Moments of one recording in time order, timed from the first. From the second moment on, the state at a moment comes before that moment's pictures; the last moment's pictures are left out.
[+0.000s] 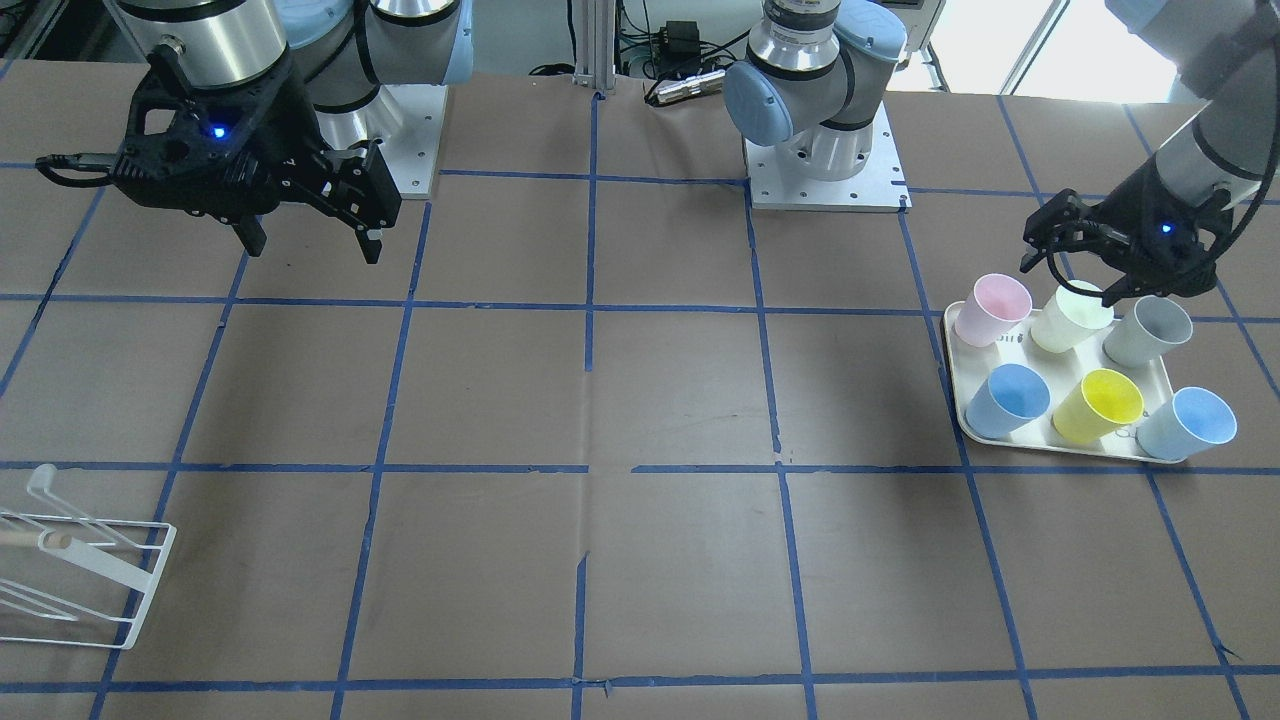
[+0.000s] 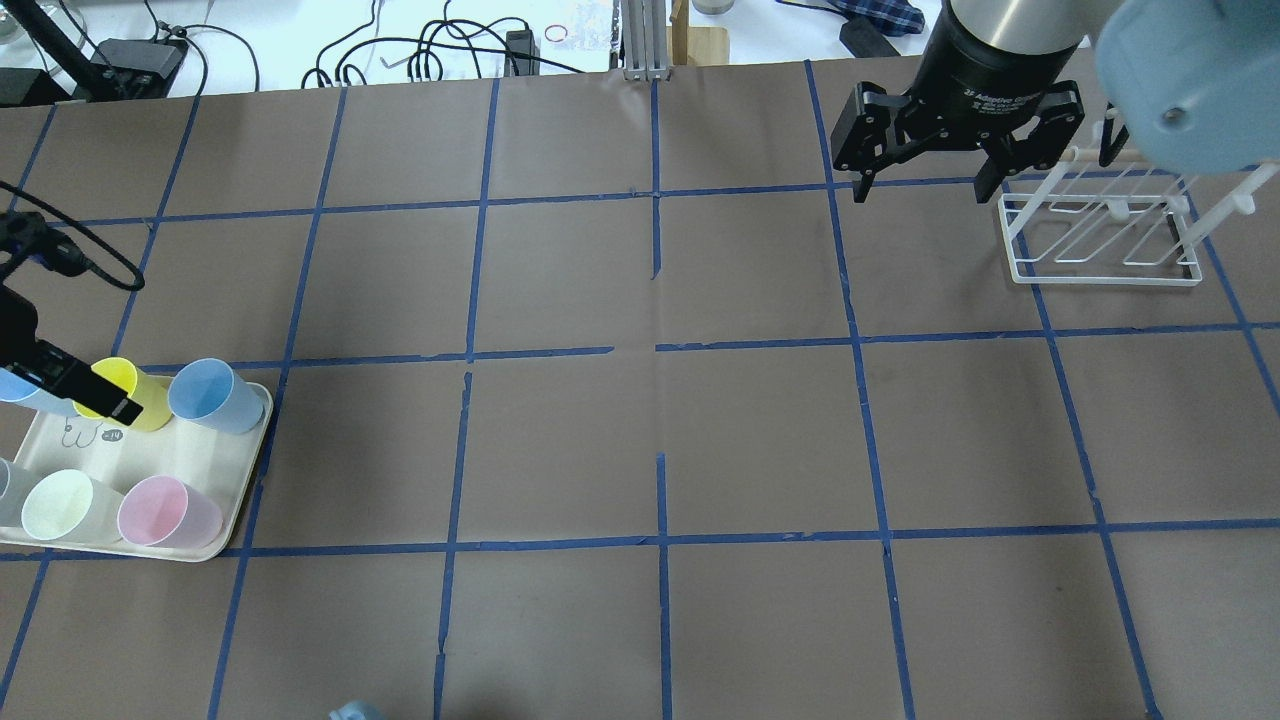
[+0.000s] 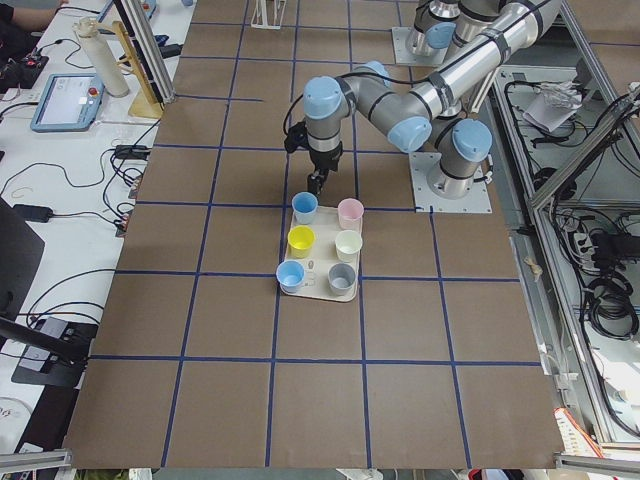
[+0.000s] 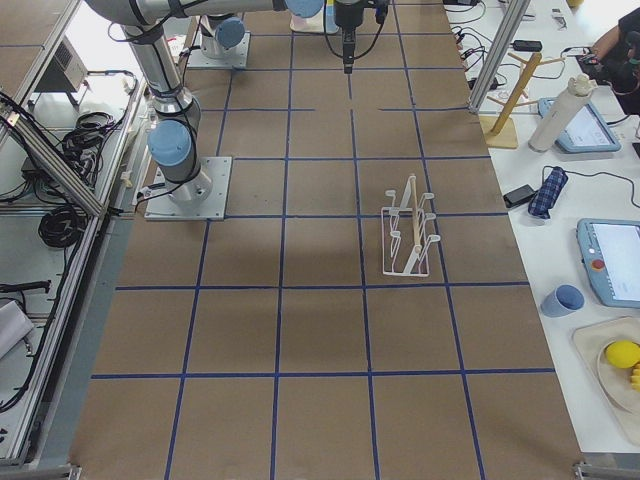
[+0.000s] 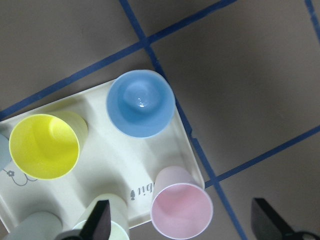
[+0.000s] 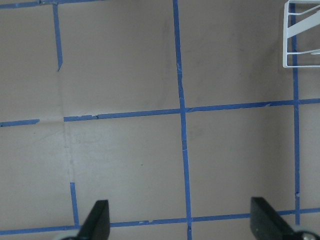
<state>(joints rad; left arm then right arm) -0.89 -1.53 -2.01 -1.22 1.58 1.20 1.63 -1.56 1.51 -1.60 -1.57 0.12</state>
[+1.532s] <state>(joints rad) -0.78 -1.63 -2.17 -1.01 1.58 1.37 1.63 -1.56 1.51 -1.60 -1.58 0.12</state>
